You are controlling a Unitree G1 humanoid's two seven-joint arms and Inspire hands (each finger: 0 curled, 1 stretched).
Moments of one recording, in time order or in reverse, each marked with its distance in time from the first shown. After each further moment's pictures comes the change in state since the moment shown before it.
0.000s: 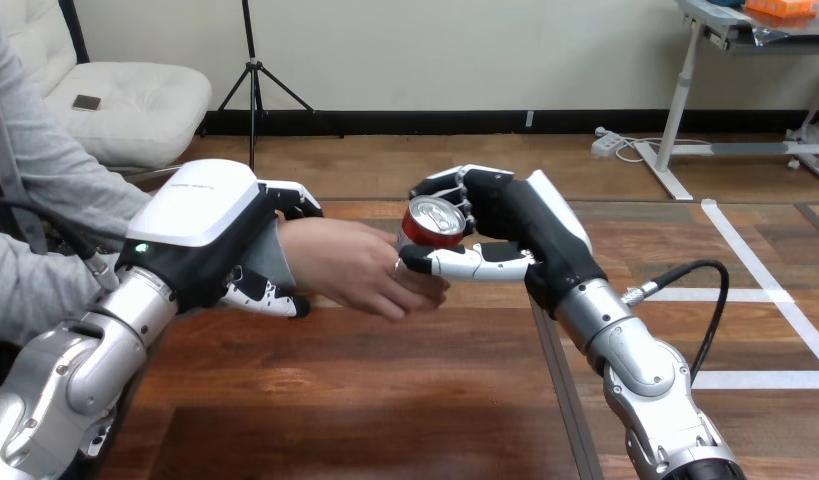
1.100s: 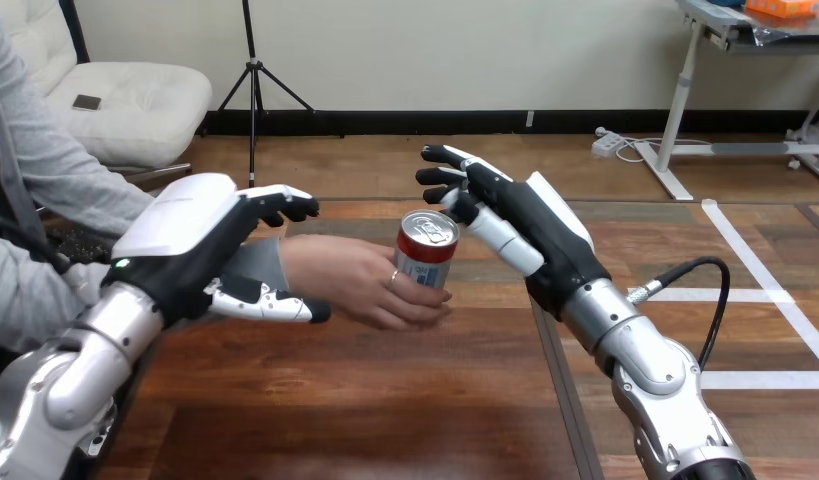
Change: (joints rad) left arm 0.077 -0.001 0.050 -0.029 -0.196 0.012 -0.075; right arm 0.008 -0.020 0.000 -0.005 0.077 0.004 0.057
